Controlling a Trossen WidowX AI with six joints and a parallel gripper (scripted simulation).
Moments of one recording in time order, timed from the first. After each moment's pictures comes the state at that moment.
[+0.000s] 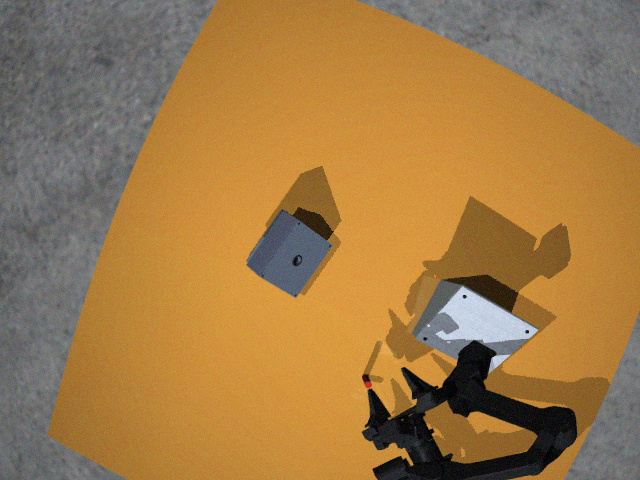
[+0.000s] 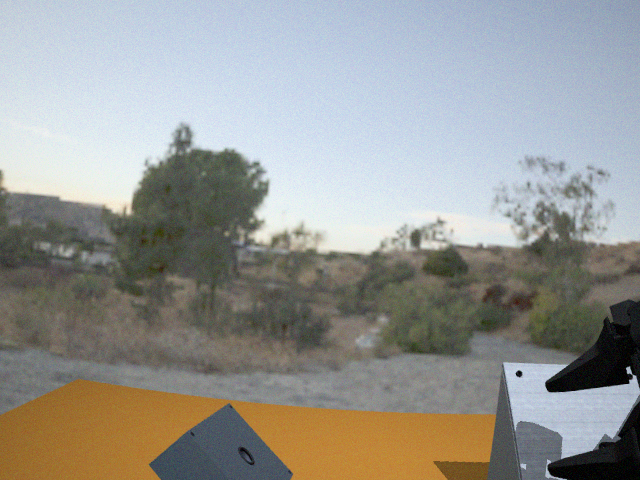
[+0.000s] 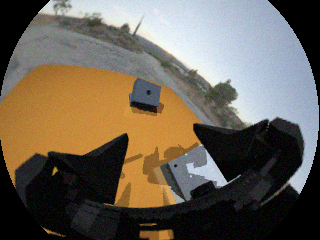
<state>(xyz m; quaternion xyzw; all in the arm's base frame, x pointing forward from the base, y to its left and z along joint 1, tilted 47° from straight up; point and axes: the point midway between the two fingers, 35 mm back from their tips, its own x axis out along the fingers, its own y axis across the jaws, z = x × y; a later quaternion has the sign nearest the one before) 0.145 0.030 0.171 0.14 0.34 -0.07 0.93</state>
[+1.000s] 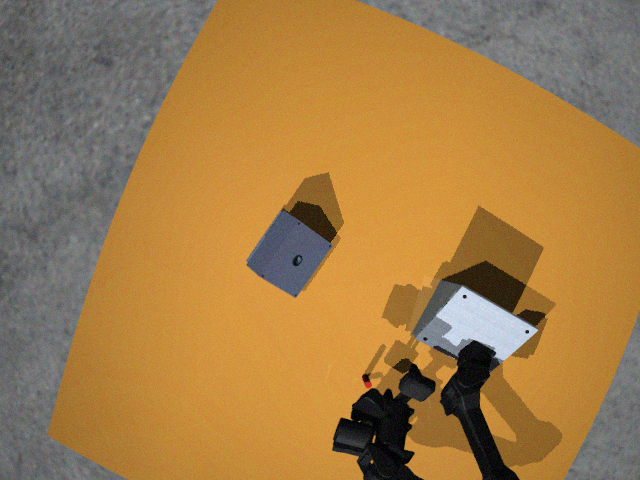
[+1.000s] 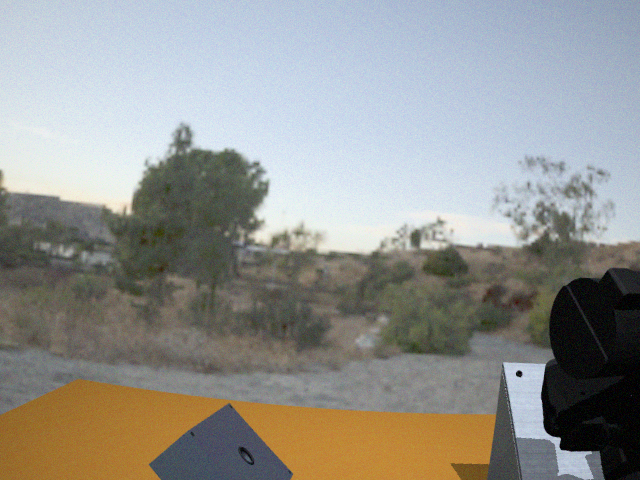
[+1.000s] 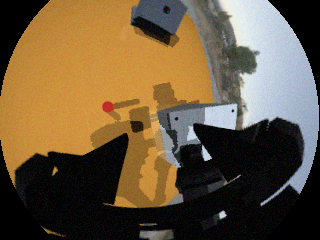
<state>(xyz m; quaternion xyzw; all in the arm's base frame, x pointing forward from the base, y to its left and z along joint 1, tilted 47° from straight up) 0.127 0.058 0.134 0.08 0.68 0.07 0.73</state>
